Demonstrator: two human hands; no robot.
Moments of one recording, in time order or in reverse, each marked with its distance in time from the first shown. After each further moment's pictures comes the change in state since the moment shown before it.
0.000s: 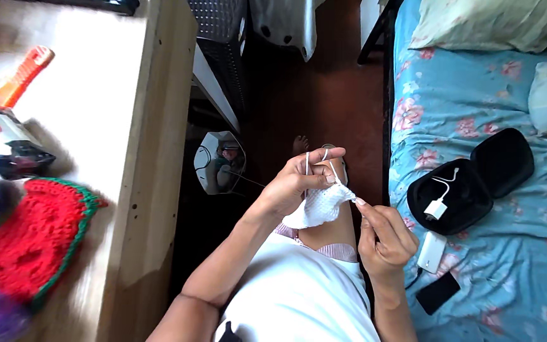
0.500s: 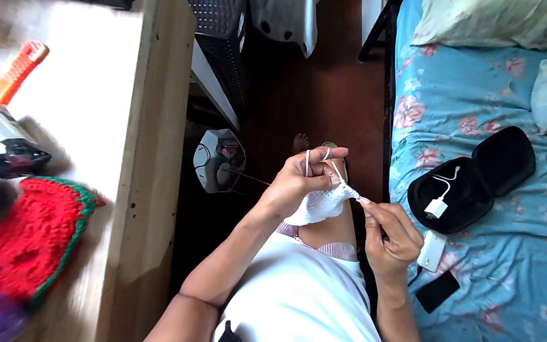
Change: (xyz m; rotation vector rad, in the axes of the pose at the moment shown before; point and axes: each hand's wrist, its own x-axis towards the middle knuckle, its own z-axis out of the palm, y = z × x) left_hand -0.002 -0.001 0.005 0.102 0.047 0.071; right_hand 0.001 0.009 -0.002 0.176 -0.008 0.047
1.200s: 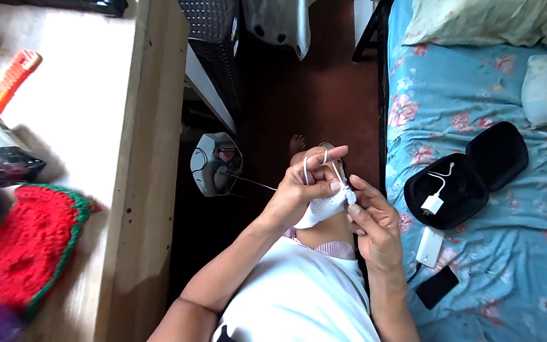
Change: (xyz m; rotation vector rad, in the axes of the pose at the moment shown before) left_hand -0.002 -0.020 0.009 -0.132 -0.021 0.075; right_hand 0.009 -0.011 0.007 1.016 -0.138 0.646
